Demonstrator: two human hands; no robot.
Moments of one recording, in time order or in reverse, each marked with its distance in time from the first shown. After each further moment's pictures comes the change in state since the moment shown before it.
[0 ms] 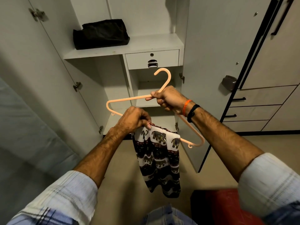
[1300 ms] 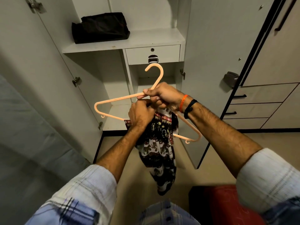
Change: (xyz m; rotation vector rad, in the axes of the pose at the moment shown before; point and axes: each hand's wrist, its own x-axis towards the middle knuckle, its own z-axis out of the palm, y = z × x) left_hand 0.021 0.038 0.038 -0.040 0.447 -0.543; right_hand -0.002 -0.008 0.014 0.118 -0.201 0.019
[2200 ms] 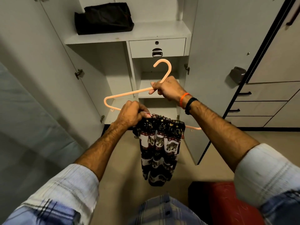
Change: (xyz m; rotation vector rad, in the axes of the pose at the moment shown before) left_hand 0.007 -0.057 -0.031 0.022 -0.378 0.219; right_hand 0.019 0.017 -0.004 -0.369 0.362 -0.093
